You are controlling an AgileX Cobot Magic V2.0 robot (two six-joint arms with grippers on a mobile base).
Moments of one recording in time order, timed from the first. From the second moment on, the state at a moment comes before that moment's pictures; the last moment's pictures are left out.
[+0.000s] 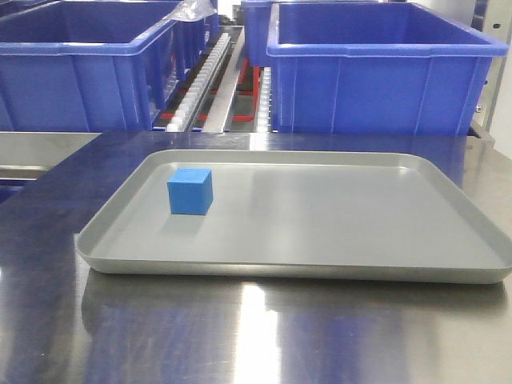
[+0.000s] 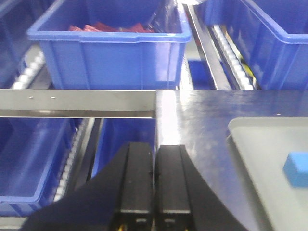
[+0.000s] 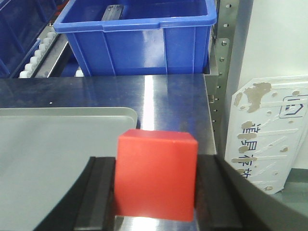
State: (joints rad) left arm -0.17 0.50 -0.43 0.25 0.23 -0.32; right arm 0.05 0.30 -0.49 0.06 0.53 0.10
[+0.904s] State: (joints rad) left arm -0.18 0.94 -0.73 0.23 0.34 -0.32; right arm 0.05 0.30 -0.49 0.06 0.53 0.10
